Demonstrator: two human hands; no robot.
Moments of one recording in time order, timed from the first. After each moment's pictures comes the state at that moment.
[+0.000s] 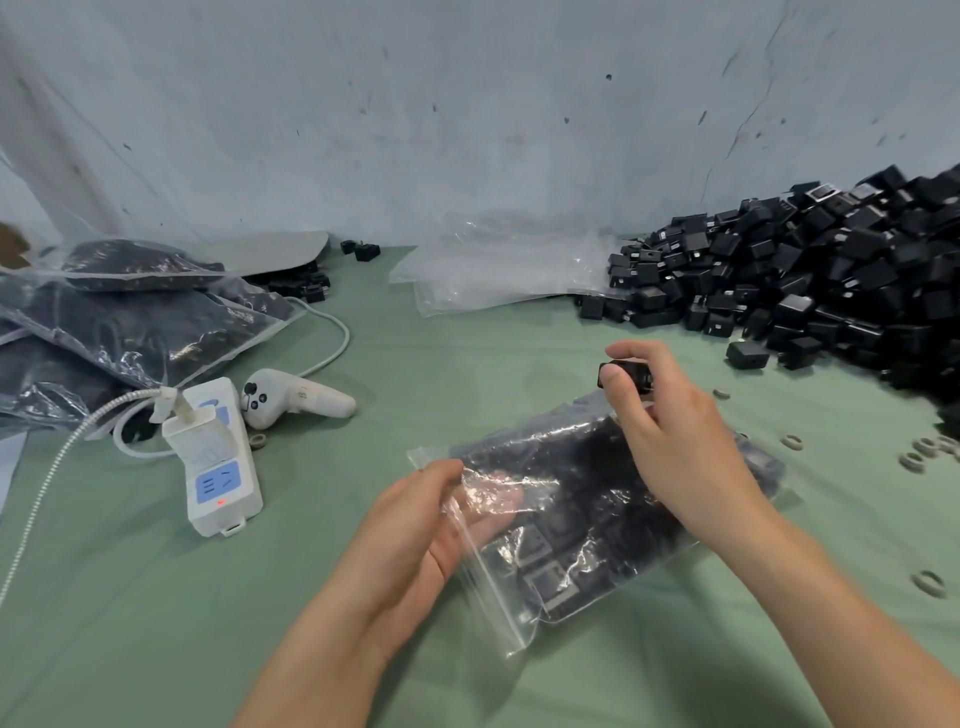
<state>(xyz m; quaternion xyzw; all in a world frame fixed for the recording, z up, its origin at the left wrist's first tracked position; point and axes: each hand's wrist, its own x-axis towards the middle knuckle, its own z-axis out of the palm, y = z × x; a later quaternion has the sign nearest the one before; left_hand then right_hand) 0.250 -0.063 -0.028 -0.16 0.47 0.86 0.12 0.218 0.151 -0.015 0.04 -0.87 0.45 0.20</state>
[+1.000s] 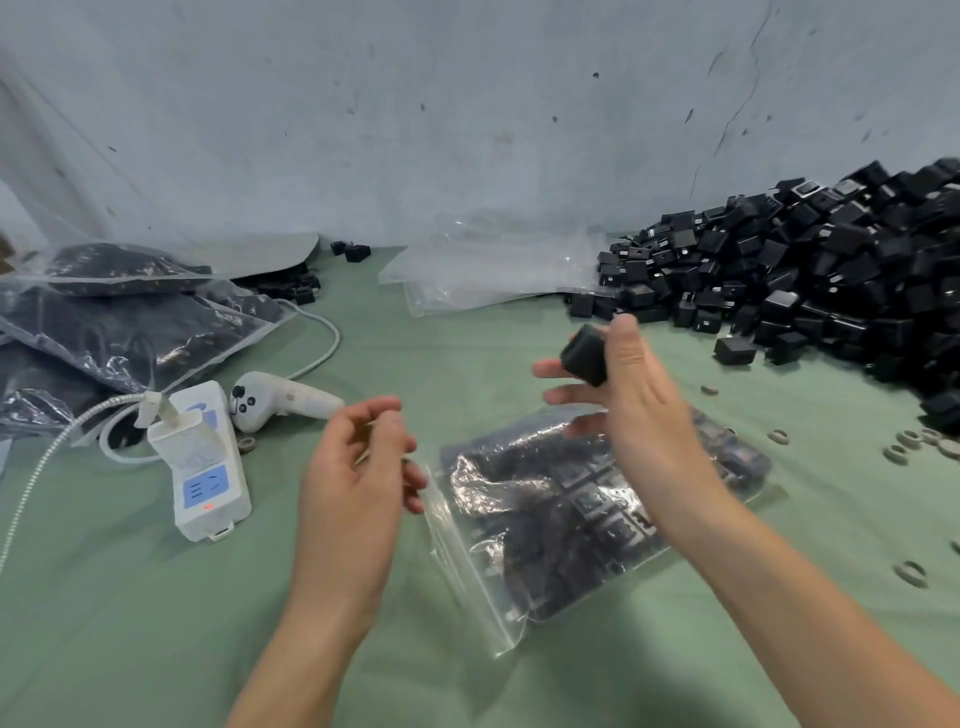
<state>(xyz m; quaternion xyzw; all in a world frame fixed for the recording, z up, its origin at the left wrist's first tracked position) 0.258 -0.075 -0.011 -0.03 0.70 0.69 -0.21 0.234 0.121 0.015 0.05 -0.68 0.72 0.11</state>
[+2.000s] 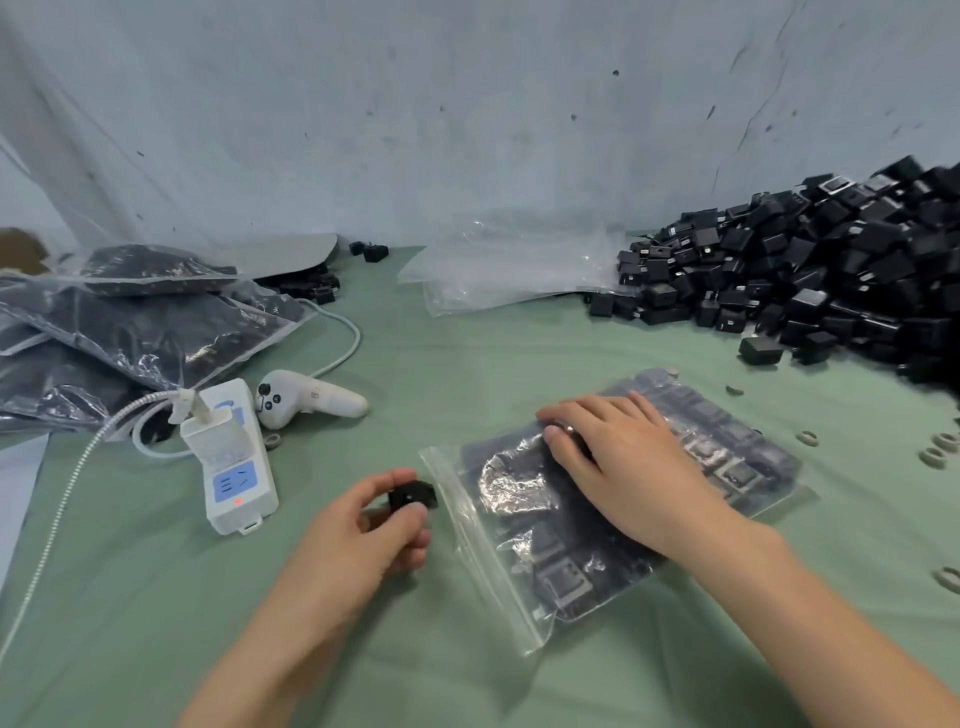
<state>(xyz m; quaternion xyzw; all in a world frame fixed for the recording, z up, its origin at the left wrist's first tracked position) 0.272 -0.116 -0.032 -0.13 0.72 0.68 0.02 0.220 0.125 -0.022 0.15 -0.97 0.18 0.07</state>
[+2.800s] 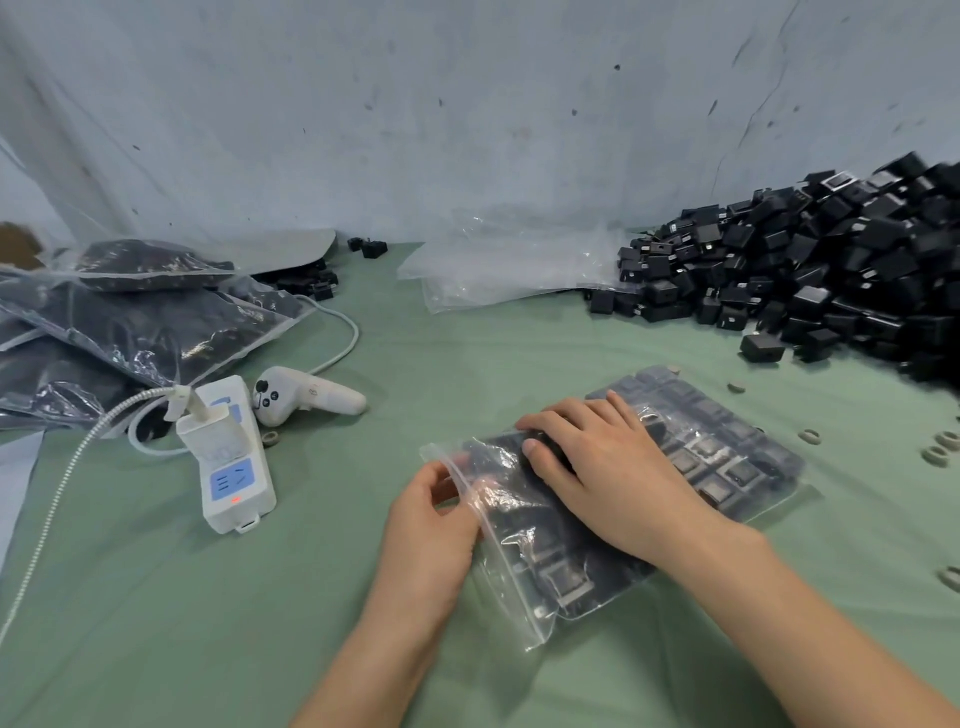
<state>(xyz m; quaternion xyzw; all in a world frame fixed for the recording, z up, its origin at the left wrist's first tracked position) 0.263 -0.057 -0.039 -0.10 0.71 0.69 -0.03 0.217 0.114 -0.032 0.18 -0.97 0.15 0.07</state>
